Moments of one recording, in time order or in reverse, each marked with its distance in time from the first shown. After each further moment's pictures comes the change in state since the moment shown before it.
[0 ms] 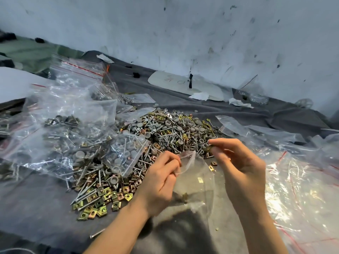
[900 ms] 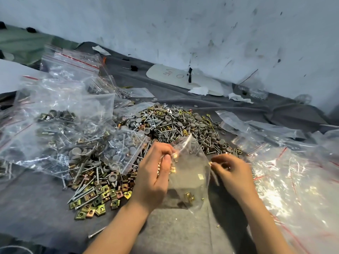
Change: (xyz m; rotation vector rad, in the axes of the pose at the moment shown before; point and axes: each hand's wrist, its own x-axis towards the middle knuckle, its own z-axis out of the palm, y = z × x) left_hand 0.001 0.006 -0.001 -0.113 0.253 -0.039; right_hand 0.002 0.070 -0.022 -0.666 -0.222 0.399
